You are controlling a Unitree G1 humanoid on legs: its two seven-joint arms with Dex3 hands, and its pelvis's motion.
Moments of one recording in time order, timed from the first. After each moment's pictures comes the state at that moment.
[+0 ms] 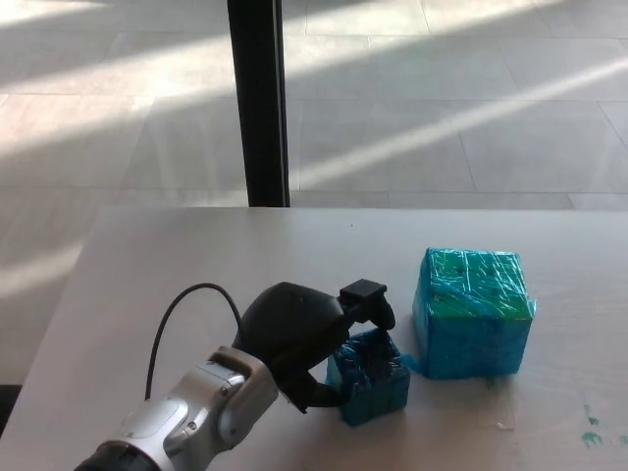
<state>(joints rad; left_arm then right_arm) -0.68 0.29 -0.63 0.72 0.74 -0.32 0.26 0.12 -0.66 -0.16 0.69 0.00 -0.03 0.36</state>
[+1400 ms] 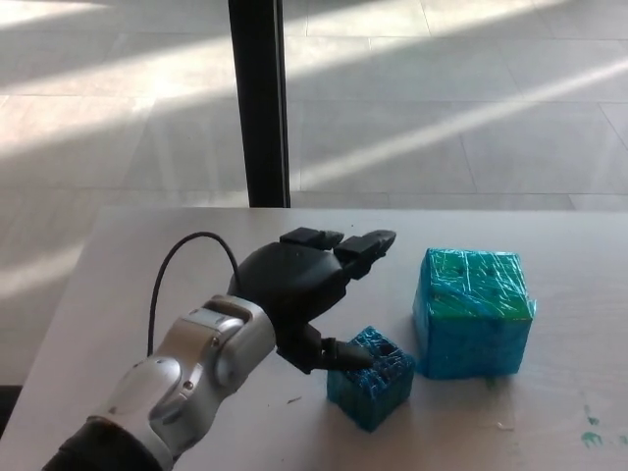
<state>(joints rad) -0.68 0.34 -0.50 0.36 0.71 -0.06 -0.15 0.15 -0.66 -0.16 0.62 0.00 0.01 0.36</state>
